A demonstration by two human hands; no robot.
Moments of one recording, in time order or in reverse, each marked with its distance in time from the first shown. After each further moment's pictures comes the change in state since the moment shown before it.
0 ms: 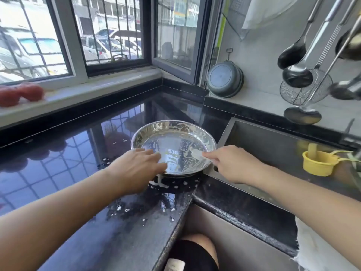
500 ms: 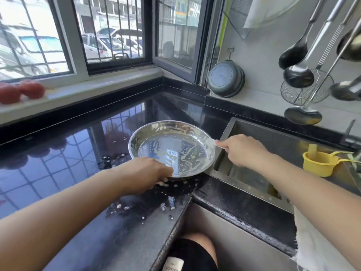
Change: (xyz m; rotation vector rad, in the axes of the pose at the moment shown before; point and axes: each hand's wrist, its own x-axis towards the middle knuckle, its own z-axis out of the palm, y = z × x) left_hand 0.014 0.009 0.007 -0.319 -0.252 -0.084; right_hand 0.023 0.030 -0.012 -0.120 0.071 0.173
